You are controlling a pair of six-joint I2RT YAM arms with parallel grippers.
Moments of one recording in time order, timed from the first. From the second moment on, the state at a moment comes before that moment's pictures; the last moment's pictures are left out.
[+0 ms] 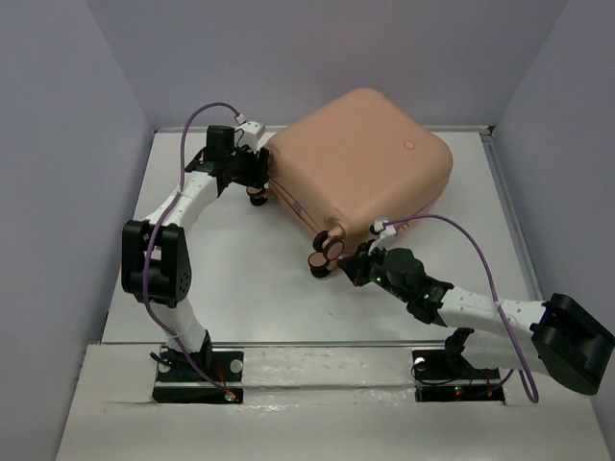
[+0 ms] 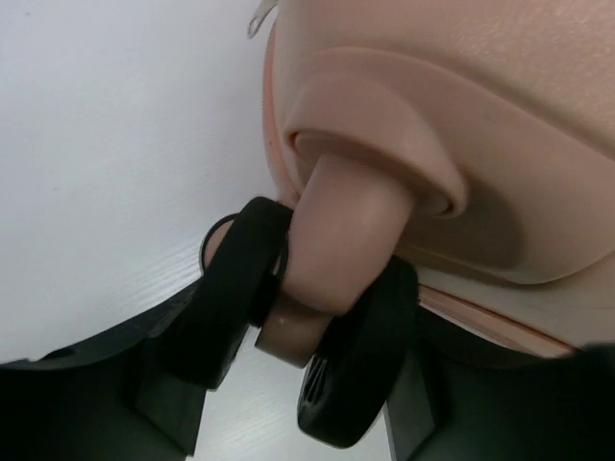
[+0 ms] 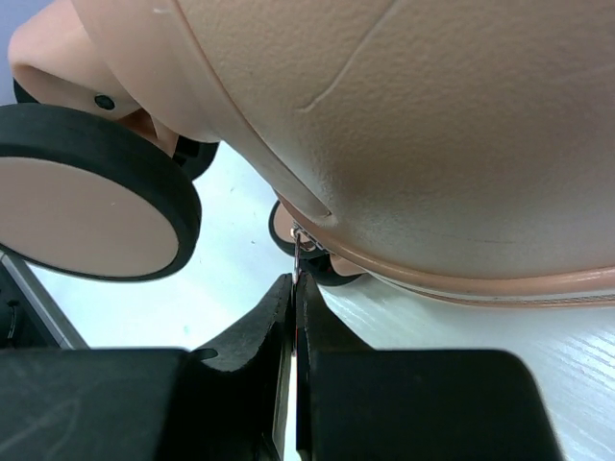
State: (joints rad) left arm -0.19 1.75 1.36 -0.27 0.29 0.09; right arm 0.89 1.13 0.38 0.48 0.10 0.52
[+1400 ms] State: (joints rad) left arm -0.71 1.04 0.71 -0.07 0.14 -0.46; right arm 1.01 1.18 0.25 0.70 0.65 0.39
